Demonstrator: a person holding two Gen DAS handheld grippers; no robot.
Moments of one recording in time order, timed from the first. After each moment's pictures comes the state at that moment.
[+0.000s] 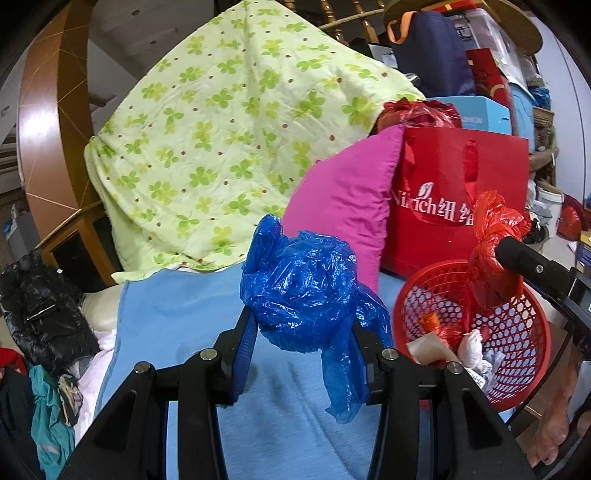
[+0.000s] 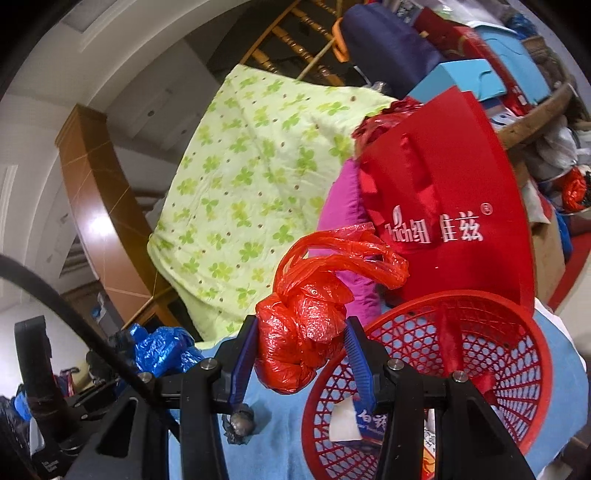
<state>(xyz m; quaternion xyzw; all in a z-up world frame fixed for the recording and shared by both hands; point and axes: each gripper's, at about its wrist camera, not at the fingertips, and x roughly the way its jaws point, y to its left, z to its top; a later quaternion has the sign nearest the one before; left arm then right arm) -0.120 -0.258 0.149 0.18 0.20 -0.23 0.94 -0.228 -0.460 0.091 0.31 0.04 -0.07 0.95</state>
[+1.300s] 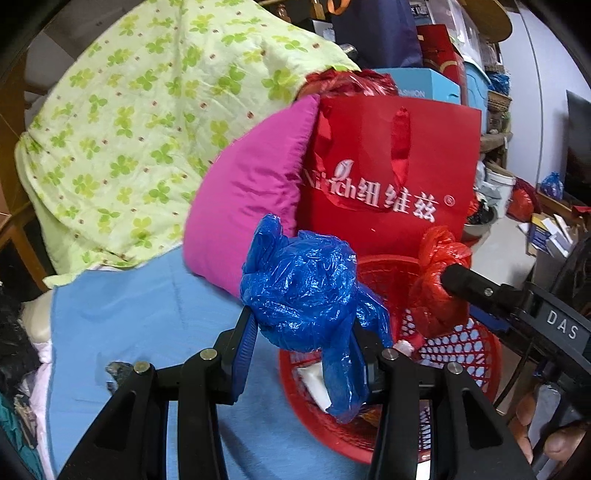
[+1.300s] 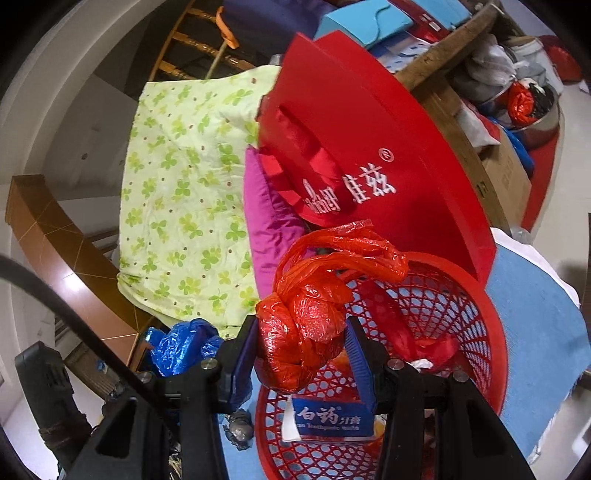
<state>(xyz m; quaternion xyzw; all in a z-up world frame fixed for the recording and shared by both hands) -0.112 -0.355 0.125 0.18 0.26 -0.34 0.88 -0.235 -0.532 0.049 0.45 0.10 -0.12 0.88</state>
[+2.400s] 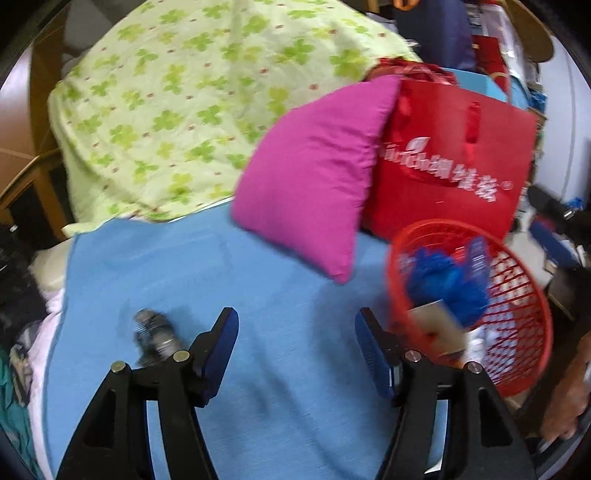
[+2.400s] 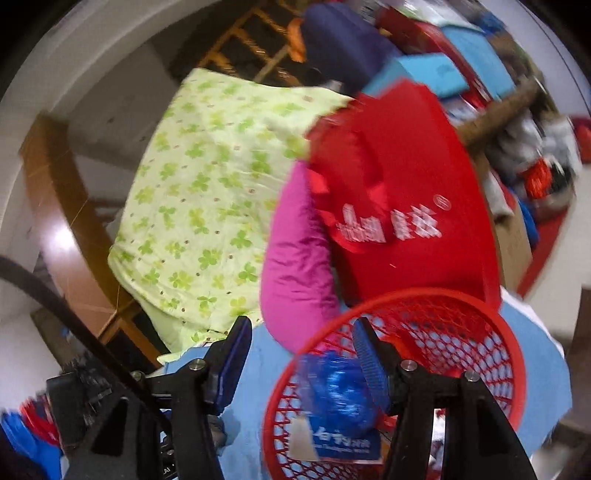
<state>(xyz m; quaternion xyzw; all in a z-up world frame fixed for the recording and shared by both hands) -0.070 -0.249 0.092 0.14 0.30 -0.28 0.90 -0.217 -0.451 0.096 0.29 0.05 -0.14 0.94</state>
